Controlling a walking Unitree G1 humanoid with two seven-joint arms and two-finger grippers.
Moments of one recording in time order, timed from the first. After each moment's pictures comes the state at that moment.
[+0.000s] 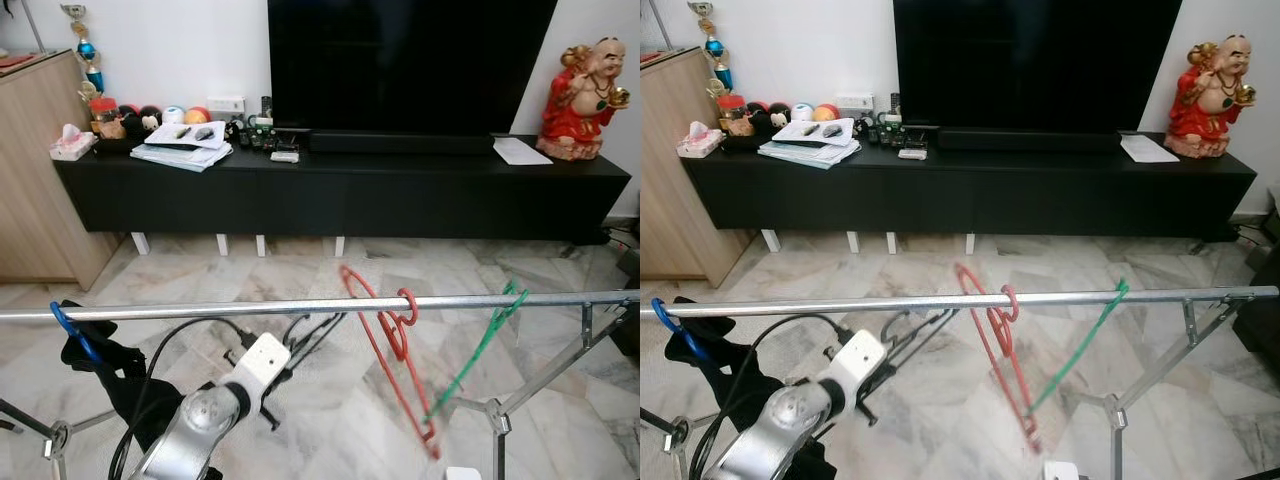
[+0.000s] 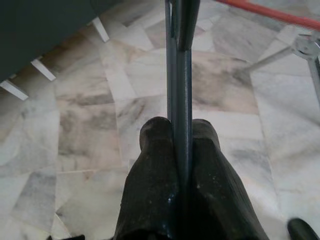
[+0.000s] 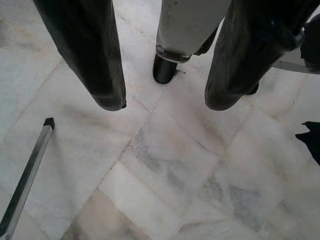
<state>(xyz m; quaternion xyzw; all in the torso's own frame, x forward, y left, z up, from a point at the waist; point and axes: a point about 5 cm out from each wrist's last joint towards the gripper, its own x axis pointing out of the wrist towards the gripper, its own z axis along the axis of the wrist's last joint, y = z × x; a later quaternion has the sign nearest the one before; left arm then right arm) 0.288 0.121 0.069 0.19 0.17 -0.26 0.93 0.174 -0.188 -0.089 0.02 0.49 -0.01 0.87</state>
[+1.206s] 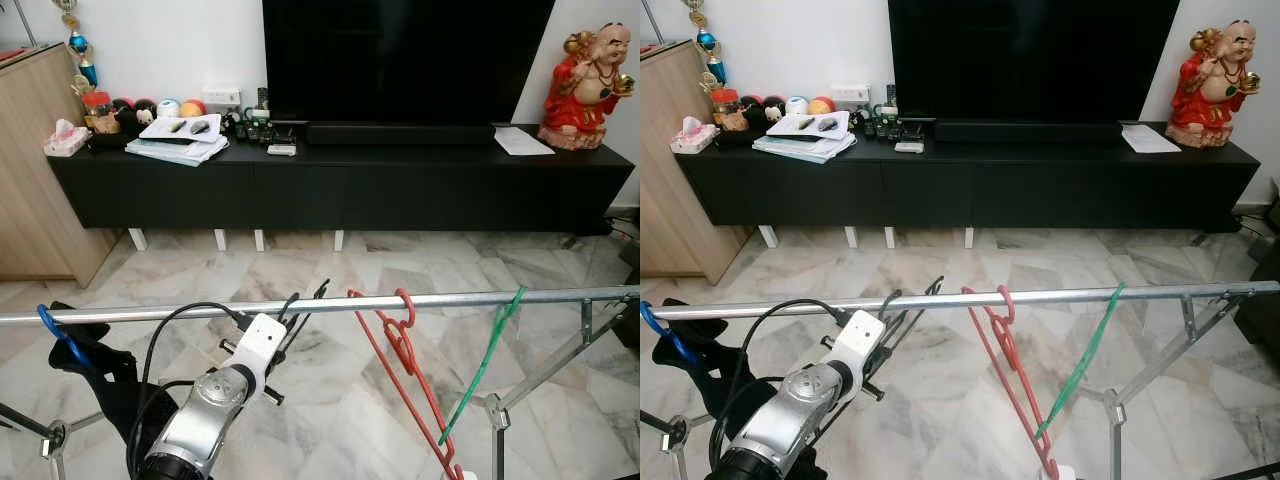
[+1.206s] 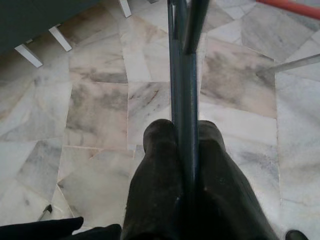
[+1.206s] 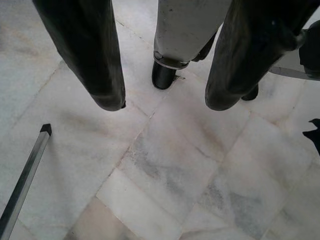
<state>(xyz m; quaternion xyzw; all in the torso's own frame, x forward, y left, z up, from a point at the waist) 0.309 0.123 0.064 0.14 0.22 -0.18 0.95 0.171 -0.185 -0.091 0.02 0.49 0.00 0.87</state>
